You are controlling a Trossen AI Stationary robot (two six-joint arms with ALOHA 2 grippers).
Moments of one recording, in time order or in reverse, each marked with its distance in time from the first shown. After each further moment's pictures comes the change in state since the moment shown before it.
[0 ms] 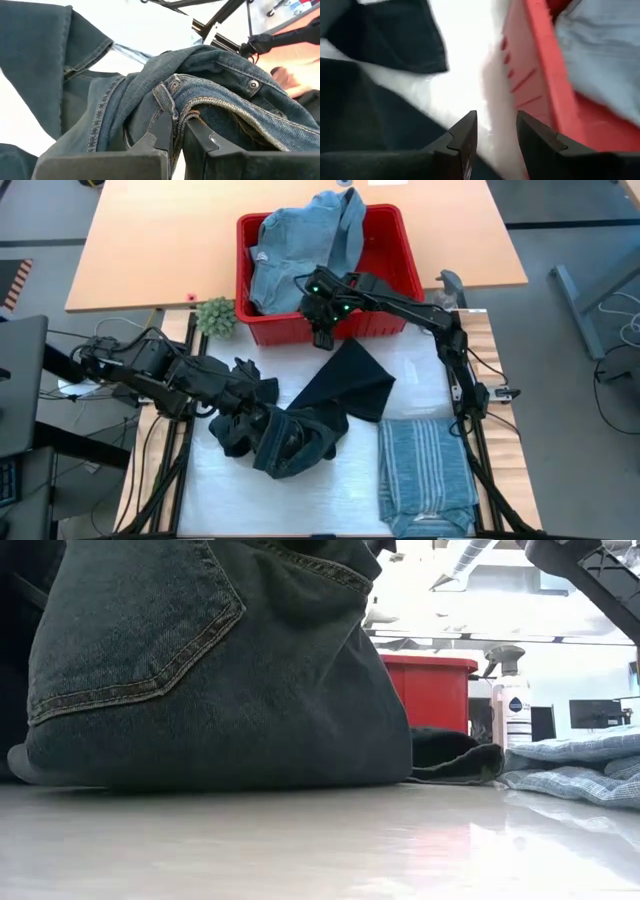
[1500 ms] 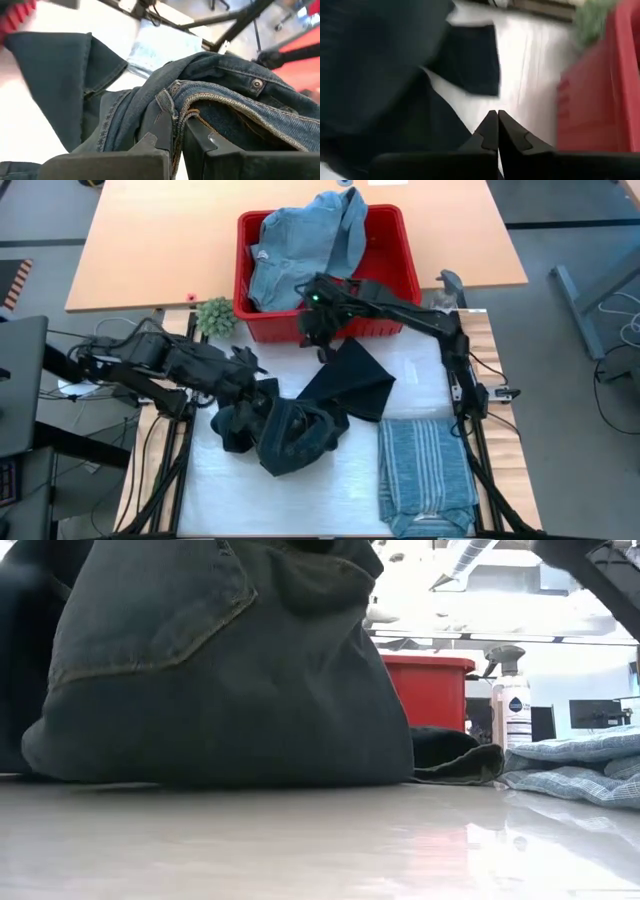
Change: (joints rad) left arm 0.058 -0.033 0.000 0.027 -0.061 0.073; right arm 0.089 -0.049 0.019 0.001 -0.213 -0.136
